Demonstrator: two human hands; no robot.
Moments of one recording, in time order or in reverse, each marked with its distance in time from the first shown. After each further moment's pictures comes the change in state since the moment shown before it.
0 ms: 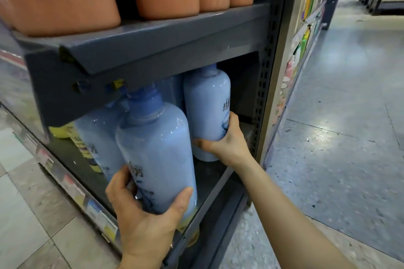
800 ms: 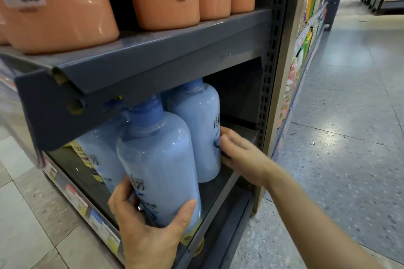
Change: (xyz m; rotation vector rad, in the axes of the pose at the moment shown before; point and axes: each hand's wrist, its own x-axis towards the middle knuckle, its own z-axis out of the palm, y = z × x) left_hand 0.003 -0.005 0.003 -0.024 0.019 0.026; right_hand -0.004 0.004 -0.024 0.362 -0.409 0.165
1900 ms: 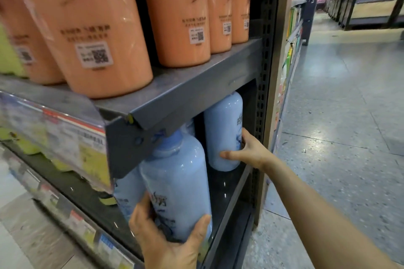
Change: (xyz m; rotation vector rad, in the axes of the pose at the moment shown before) left_hand 0.008 0.002 -0.002 0.041 -0.062 -0.028; right_hand 0.030 -0.007 -0.039 -0.356 0.221 0.000
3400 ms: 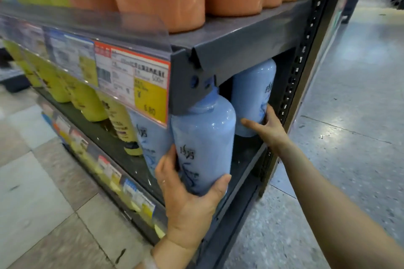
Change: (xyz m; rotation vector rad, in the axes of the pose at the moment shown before) left_hand -0.012 -0.002 -0.004 0.034 0.015 0.053; right_hand 0.008 0.025 0.018 0.082 0.179 -0.022
